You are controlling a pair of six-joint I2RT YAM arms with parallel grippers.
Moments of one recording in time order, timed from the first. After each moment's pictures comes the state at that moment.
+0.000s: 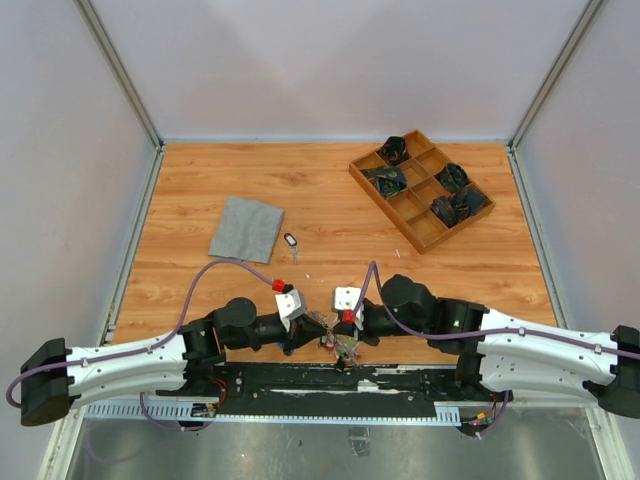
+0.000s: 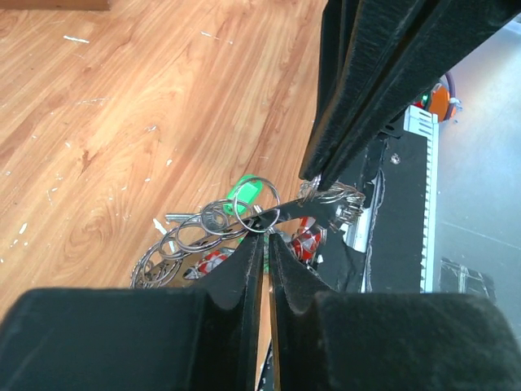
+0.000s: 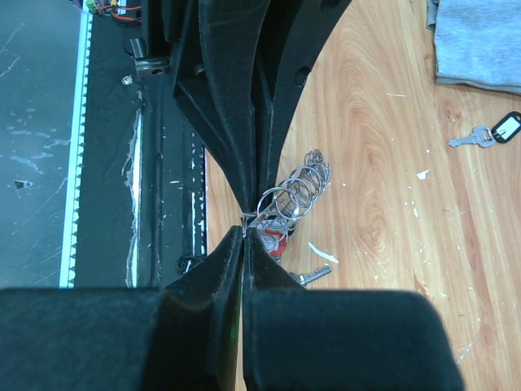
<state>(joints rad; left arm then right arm) -1.17 0.69 0.22 0.29 0.12 -0.17 1.22 0.89 0.65 -0.21 -0.22 -0.22</state>
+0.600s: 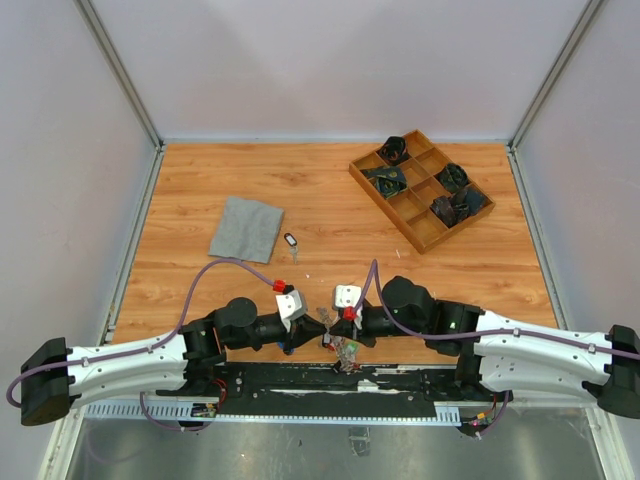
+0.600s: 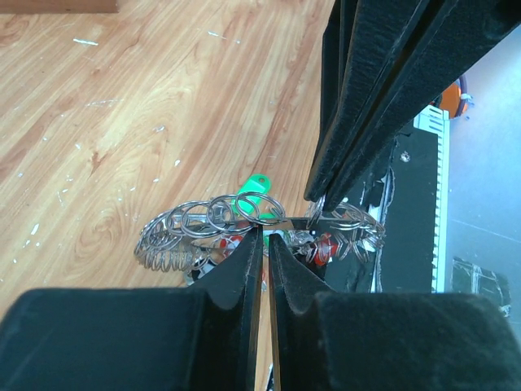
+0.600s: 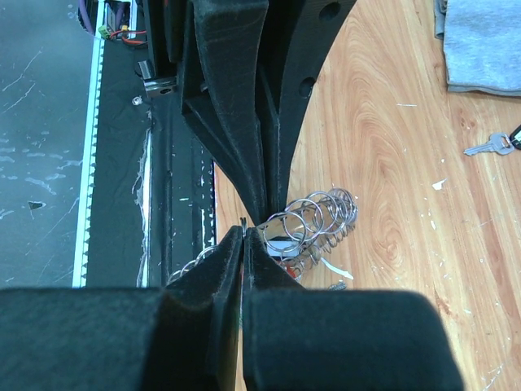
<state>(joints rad) -1.17 0.70 0.22 0.29 0.12 -0.14 1.21 0.89 0.59 -0.11 -0.26 -0.16</state>
